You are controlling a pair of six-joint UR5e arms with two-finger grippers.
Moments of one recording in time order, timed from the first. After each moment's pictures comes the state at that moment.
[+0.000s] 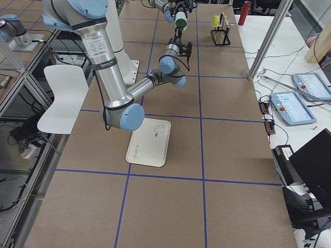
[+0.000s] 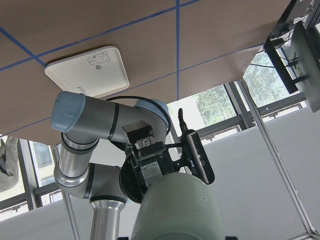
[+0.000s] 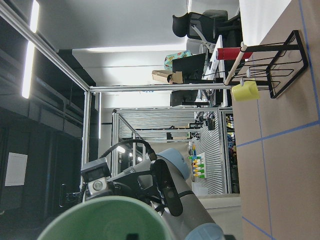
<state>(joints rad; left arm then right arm) -0.78 -2.29 -1.64 -3.06 -2.18 -3.25 0.66 -1.14 1.62 0.34 1.81 2.05</state>
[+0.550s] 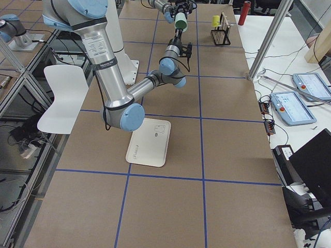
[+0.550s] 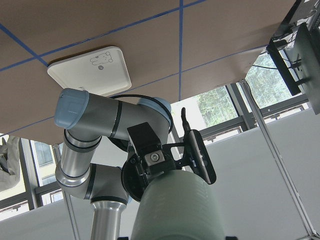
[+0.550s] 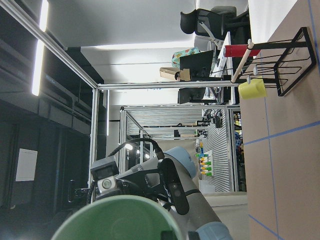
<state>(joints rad) -0.77 -2.29 -1.64 -3.06 -2.17 -3.25 0.66 -1.13 1.61 0.38 1.79 2.06</state>
